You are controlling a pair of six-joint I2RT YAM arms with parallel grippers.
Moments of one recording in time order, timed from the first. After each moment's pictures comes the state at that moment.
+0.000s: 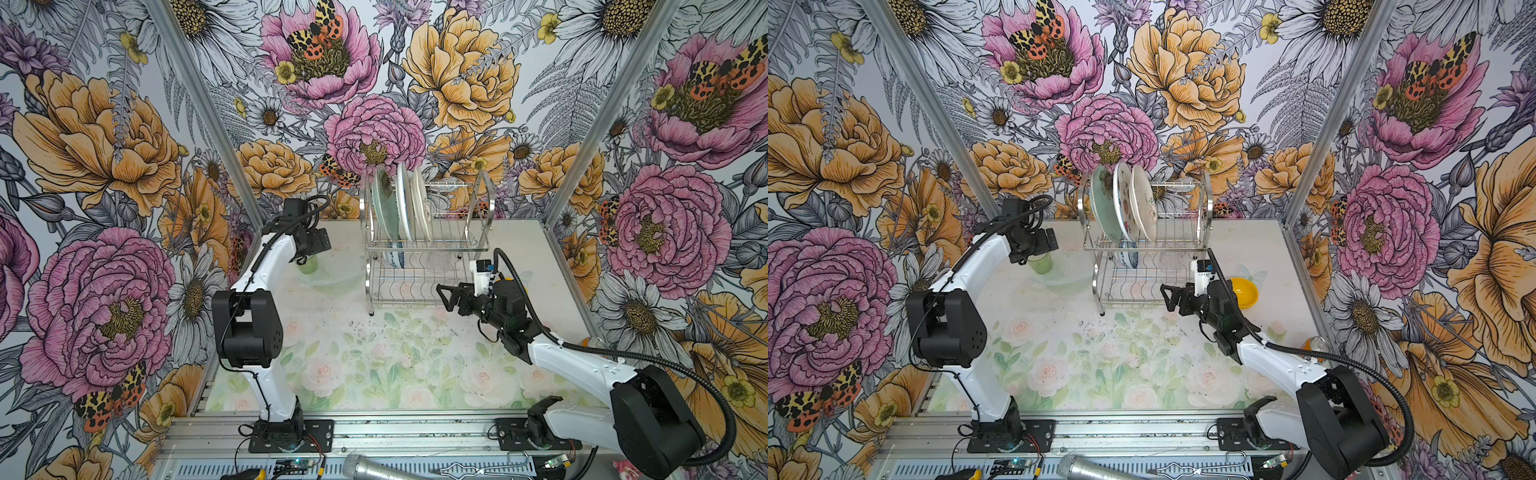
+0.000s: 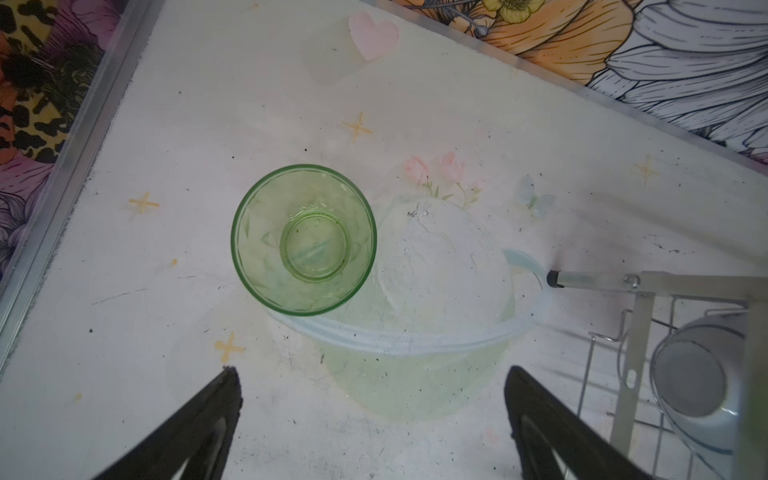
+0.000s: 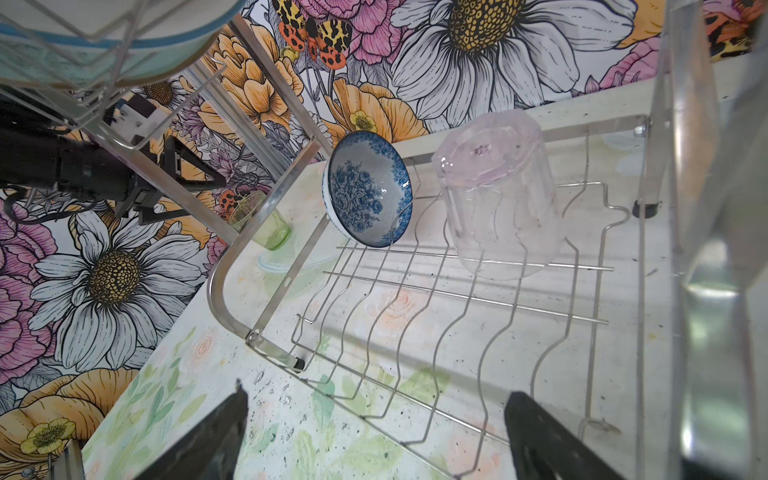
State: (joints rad) left arm -0.03 1.78 1.59 -0.76 -0.07 -0.34; right arm 0.42 1.22 0.52 0.35 -0.25 0.46
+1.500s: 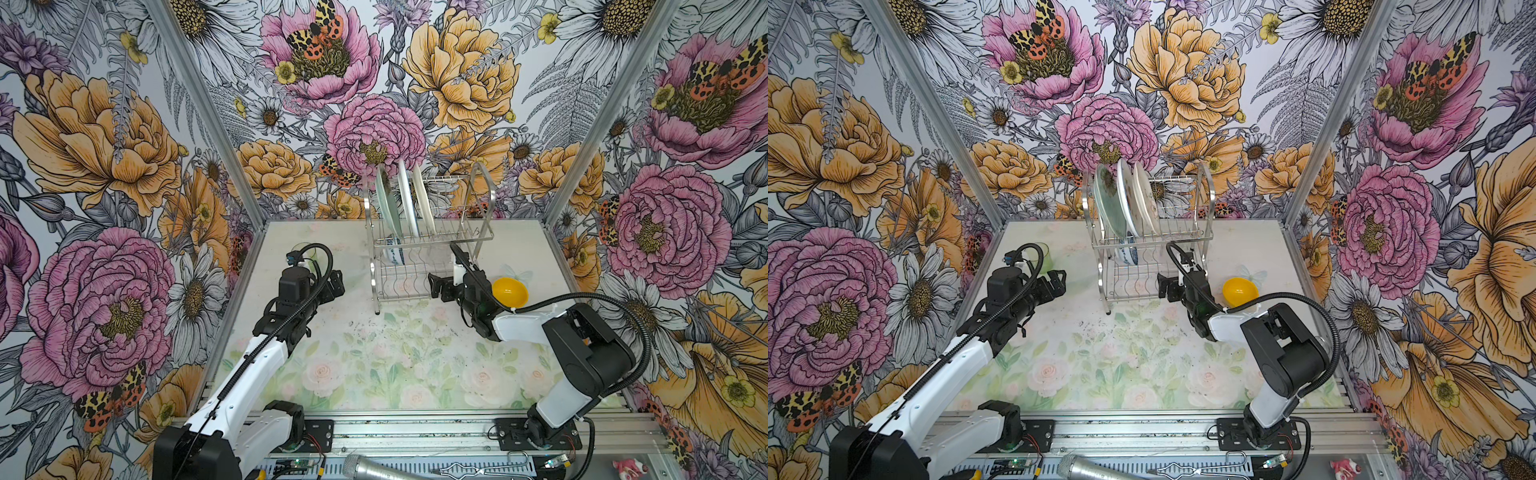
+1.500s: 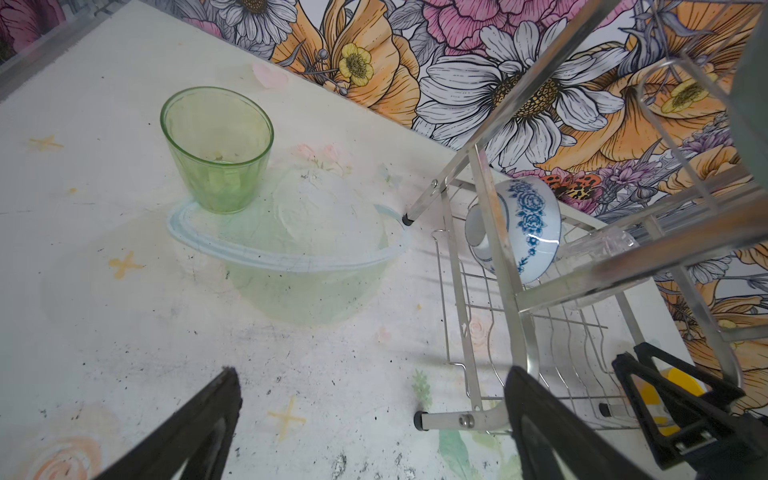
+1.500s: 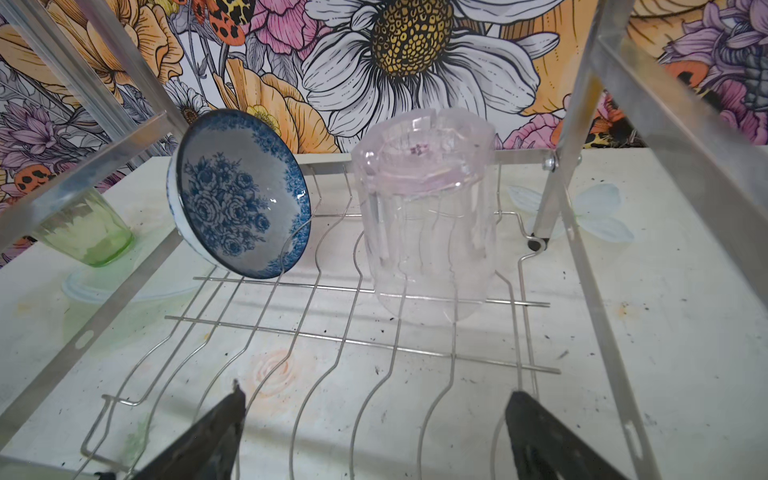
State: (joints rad) left arm -0.21 1.02 0.70 -0.17 -0.04 -0.51; right arm 0.47 1.68 0.68 0.63 0.09 0.23
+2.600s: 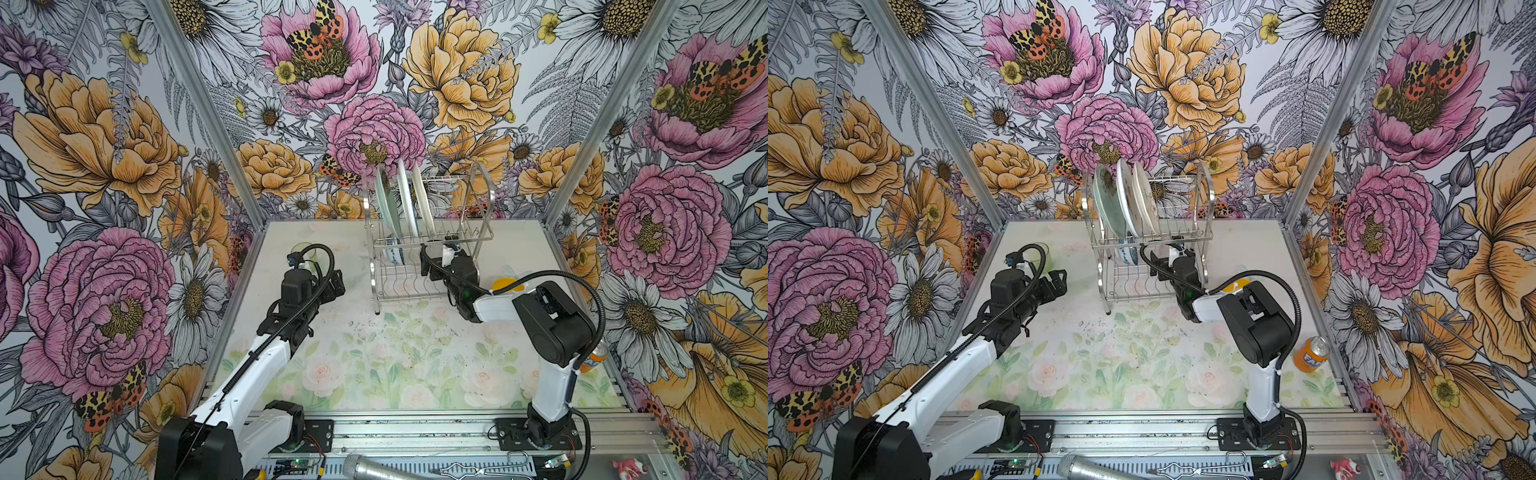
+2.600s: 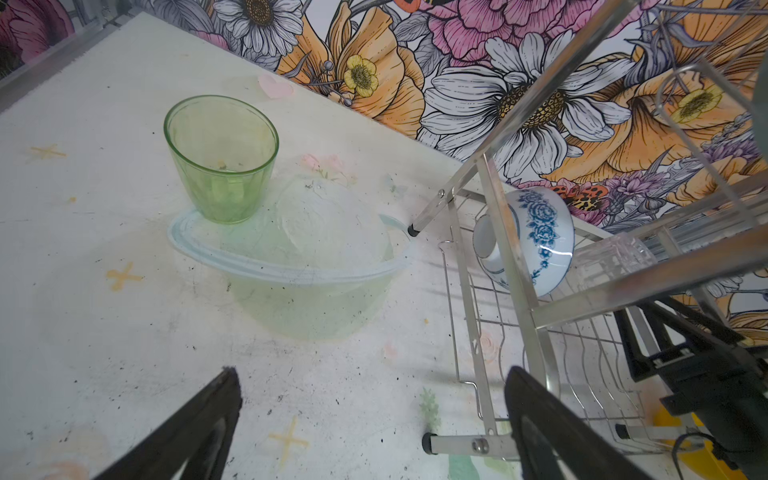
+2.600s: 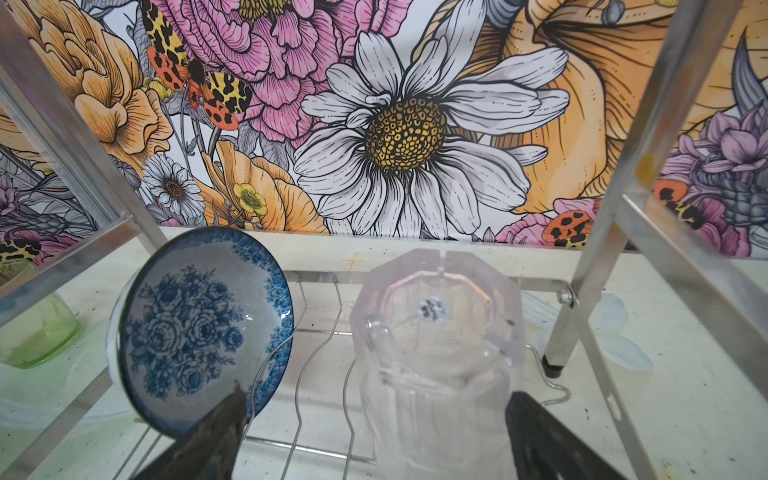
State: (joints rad) left arm -0.21 1.04 0.65 -0.07 -0.06 -0.51; right arm 0.47 1.92 0.92 0.80 0.17 0.17
